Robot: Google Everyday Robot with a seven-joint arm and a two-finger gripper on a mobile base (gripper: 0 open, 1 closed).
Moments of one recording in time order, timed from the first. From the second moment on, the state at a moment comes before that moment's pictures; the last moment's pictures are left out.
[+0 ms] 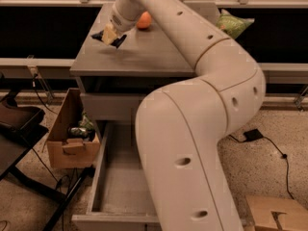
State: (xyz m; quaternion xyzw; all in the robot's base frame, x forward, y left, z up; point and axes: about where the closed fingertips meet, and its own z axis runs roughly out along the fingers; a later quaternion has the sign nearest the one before) arm 0.831 0.128 0.886 -0.45 0.82 0.11 0.34
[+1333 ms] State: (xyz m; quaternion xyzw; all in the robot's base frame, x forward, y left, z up) arm 0.608 -0.097 0.858 -0.36 0.88 0.11 0.29
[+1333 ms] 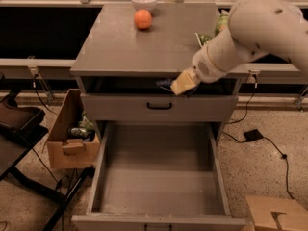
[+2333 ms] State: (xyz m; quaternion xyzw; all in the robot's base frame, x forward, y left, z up) arm 0.559 -0.111 0.696 -0.35 0.89 0.18 0.25
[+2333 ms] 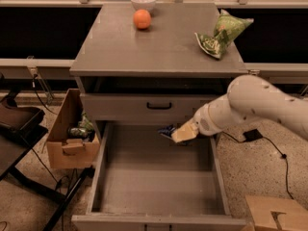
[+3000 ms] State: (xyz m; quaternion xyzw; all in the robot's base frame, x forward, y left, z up) arm 0.559 -0.105 0.636 -0.32 0.88 0.22 0.26
